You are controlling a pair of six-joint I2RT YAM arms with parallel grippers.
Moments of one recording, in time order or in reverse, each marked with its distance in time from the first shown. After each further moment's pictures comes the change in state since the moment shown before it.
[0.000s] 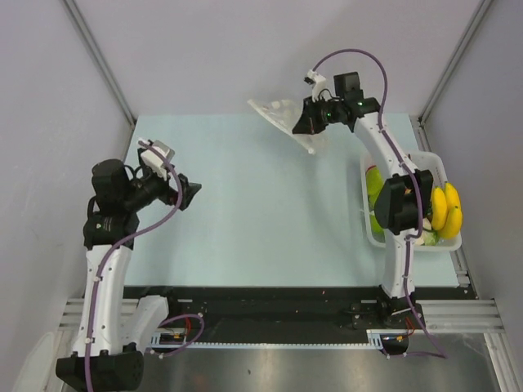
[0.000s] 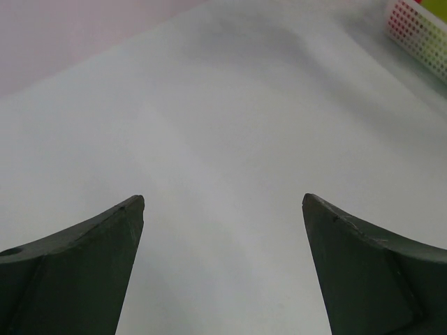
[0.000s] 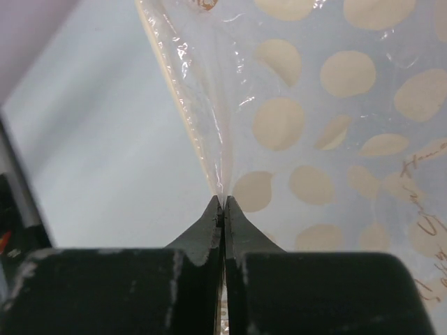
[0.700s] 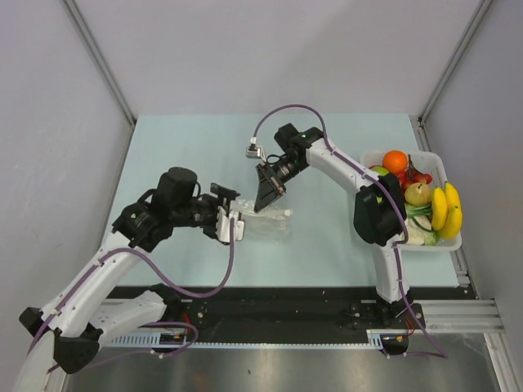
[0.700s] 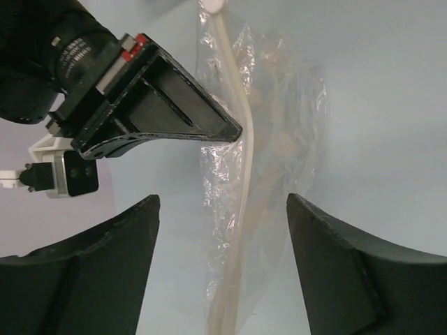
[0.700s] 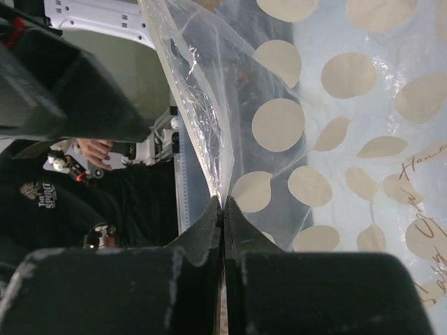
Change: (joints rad) left arm -0.677 0.078 0.082 -0.275 -0.109 0.964; right arm 0.337 -0.067 -0.238 -0.475 -0.562 -0.085
